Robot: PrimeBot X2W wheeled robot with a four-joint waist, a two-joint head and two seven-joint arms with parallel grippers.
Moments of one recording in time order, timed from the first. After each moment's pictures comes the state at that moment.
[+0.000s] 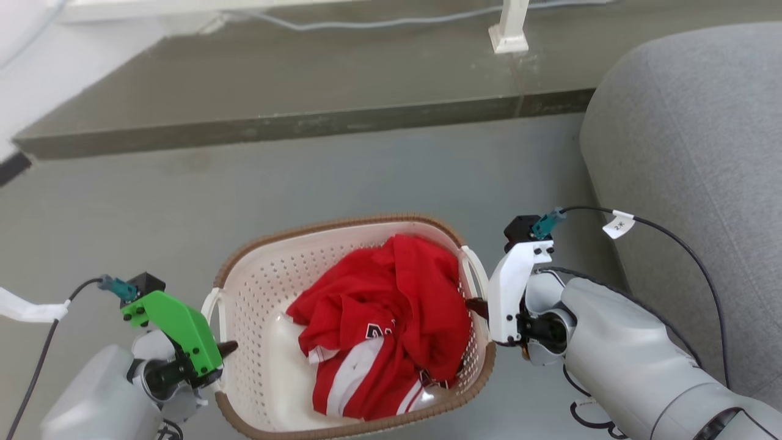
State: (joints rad) left arm -0.58 0.23 -0.70 0.99 -1.28 -0.12 0.47; right arm -0.68 -0.04 0.92 1.06 1.01 0.11 0.38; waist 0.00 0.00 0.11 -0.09
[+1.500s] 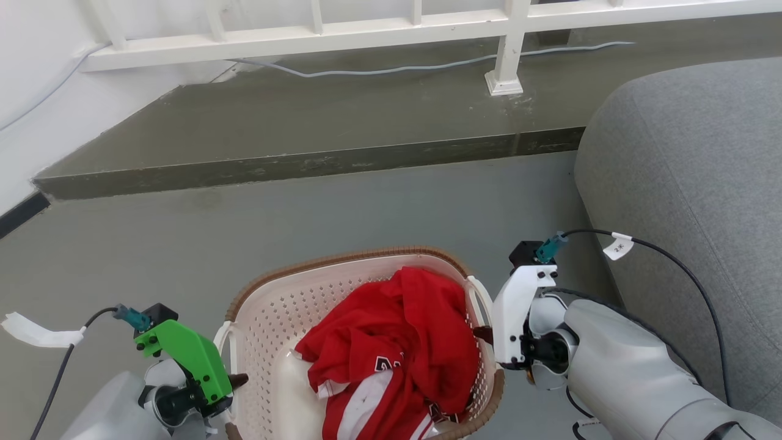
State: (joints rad) left arm -0.53 0.21 -0.72 1.01 -1.31 -0.12 0.49; right arm -0.64 -0.03 0.95 1.09 1.06 0.08 0.41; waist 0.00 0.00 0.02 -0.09
